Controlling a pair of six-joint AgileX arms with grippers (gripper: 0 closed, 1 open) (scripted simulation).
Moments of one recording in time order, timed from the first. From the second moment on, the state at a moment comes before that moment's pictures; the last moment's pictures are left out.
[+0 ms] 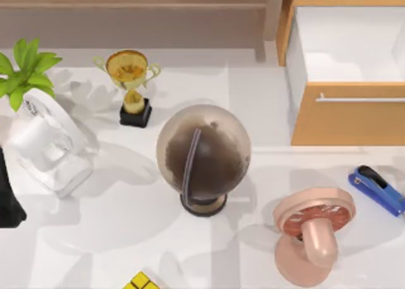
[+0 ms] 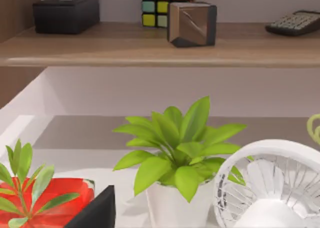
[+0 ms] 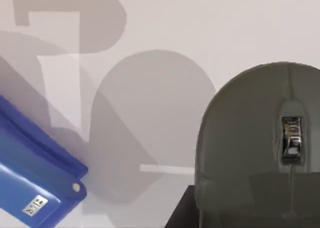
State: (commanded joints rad) left arm 0.00 0.00 0.00 0.00 0.00 0.00; right arm -0.12 1.66 0.99 -0.81 -0.03 -0.08
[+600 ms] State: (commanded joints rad) left arm 0.00 0.00 0.00 0.00 0.00 0.00; right arm -0.11 1.70 1.01 -0.76 -0.03 -0.09
